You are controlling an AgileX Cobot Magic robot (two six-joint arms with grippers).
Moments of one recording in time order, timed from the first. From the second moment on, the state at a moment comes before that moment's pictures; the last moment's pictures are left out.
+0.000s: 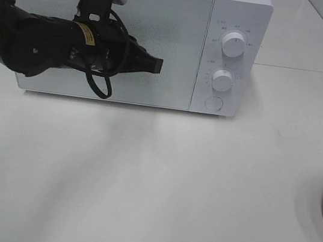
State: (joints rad) left arm -0.62 1.86 -1.01 -0.02 -0.25 -0.14; right arm 0.05 0.00 -0.49 -0.06 0.97 0.10
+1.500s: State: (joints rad) left arm -0.09 1.28 -0.91 -0.06 1.10 -0.05; right arm 0.05 0.00 -0.49 -0.06 0.97 0.10
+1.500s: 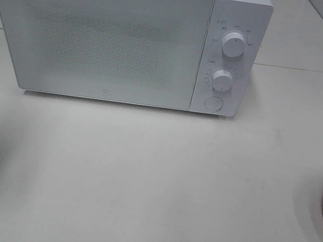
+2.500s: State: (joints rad) left arm 0.00 0.21 -0.52 -0.09 1.09 0.04; right arm 0.05 0.00 -0.49 -0.06 0.97 0.10
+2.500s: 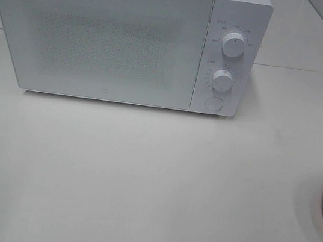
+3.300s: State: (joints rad) left arm 0.06 0.00 -0.52 -0.10 1.08 0.04; right arm 0.05 0.00 -0.49 -0.06 0.97 0.10
